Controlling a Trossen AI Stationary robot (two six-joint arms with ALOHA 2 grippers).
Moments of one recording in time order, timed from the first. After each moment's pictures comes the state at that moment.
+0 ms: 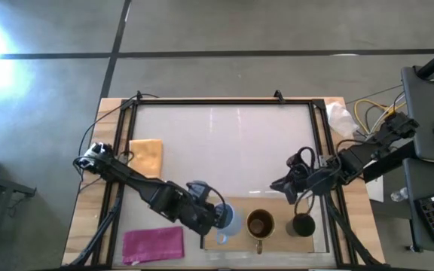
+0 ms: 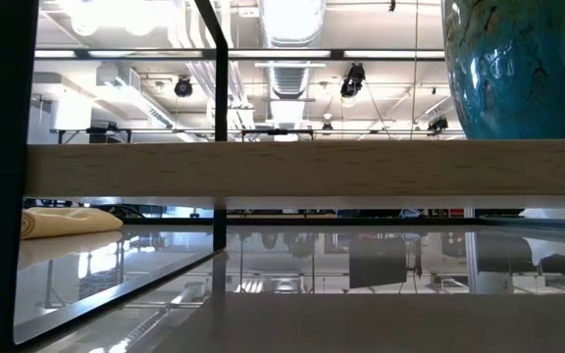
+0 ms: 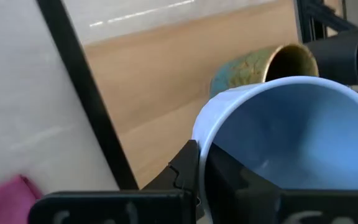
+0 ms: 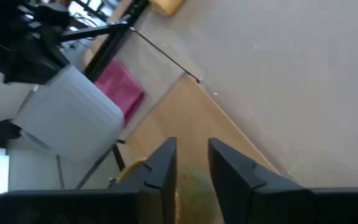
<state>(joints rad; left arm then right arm) -0.51 1.84 1.88 -1.05 -0.29 -1.72 0.58 1.04 0.94 -0.60 0.44 1.24</state>
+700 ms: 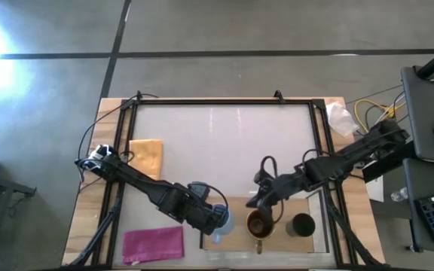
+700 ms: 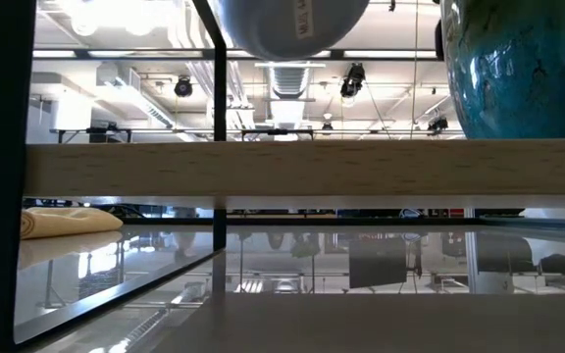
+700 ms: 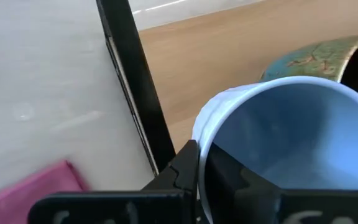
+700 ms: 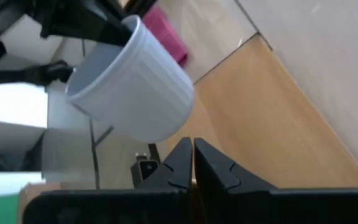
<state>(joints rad) -0.49 1.89 1.89 -1.16 -0.21 -1.75 0.43 1.35 0.95 -0.21 0.06 1.04</state>
